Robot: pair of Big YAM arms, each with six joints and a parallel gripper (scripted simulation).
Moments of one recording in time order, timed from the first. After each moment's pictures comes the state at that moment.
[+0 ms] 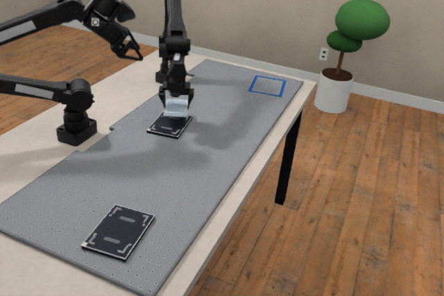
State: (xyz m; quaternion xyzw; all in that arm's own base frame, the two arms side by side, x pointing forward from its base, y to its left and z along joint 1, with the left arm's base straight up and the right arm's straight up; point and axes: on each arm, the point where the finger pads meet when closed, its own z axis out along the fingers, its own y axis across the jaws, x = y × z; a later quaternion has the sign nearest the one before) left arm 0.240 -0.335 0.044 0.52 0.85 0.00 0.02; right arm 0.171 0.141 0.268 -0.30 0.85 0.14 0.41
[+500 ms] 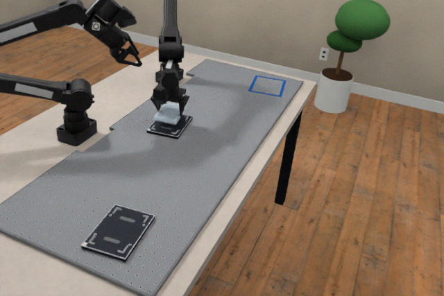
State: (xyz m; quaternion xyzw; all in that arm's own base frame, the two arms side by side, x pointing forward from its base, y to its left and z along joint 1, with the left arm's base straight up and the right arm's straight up) left arm 0.234 -0.363 0.034 0.63 0.78 0.01 -0.01; right arm 0.169 0.137 0.252 -0.30 0.86 0.14 0.39
